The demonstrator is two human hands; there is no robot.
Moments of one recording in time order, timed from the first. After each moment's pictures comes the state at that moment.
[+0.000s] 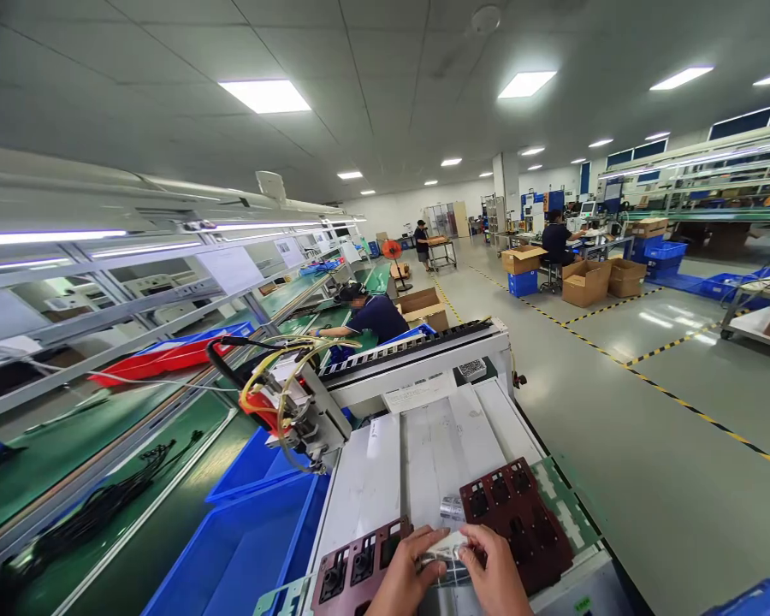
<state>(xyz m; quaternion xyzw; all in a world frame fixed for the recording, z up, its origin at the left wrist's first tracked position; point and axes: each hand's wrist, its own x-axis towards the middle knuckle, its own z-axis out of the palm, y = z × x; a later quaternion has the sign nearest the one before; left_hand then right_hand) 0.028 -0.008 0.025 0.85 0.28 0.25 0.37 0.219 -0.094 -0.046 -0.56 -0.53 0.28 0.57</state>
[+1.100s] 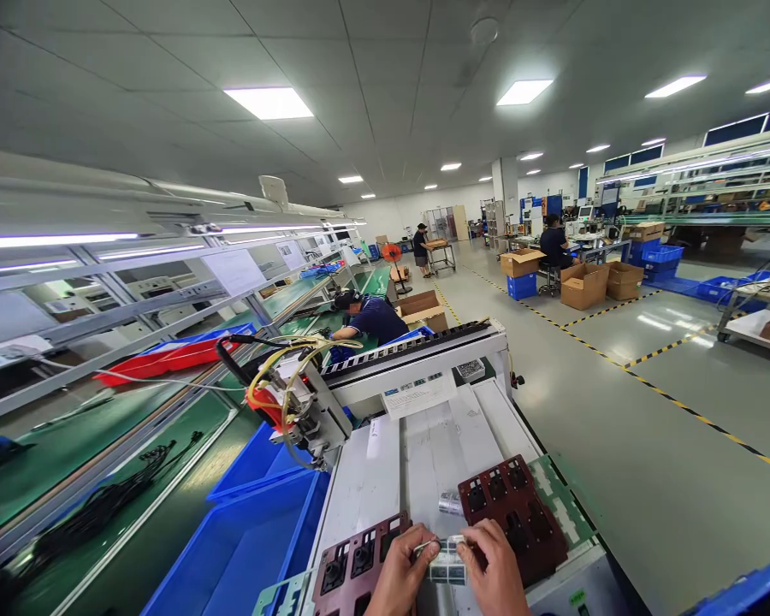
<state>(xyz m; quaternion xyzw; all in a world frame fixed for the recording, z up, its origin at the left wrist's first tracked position) 0.024 -0.023 0.017 0.85 0.28 0.31 0.33 0.215 -0.119 -0.042 -0.56 -0.62 0.01 0.56</state>
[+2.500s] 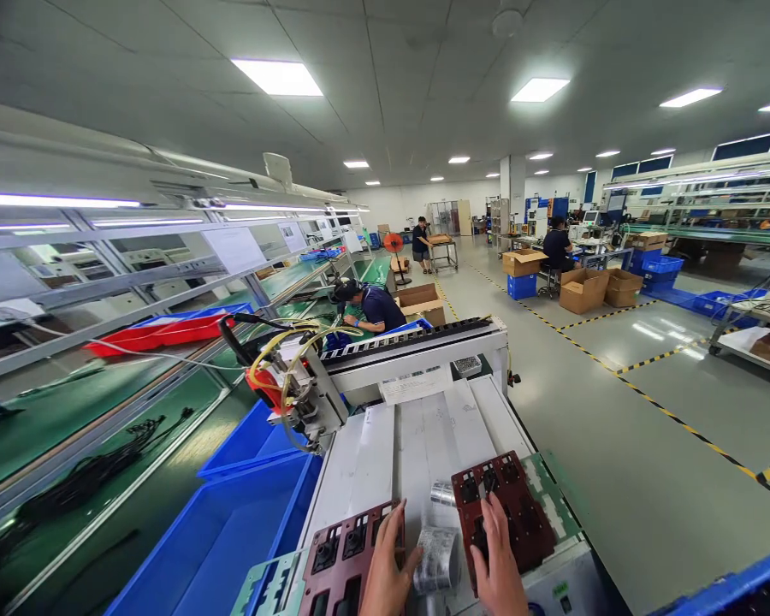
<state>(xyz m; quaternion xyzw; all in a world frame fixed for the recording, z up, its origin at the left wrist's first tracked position) 0.002 -0.010 -0.049 0.77 0.42 0.36 0.31 0.224 -0.116 -0.097 -0.61 -0.57 0.05 0.55</state>
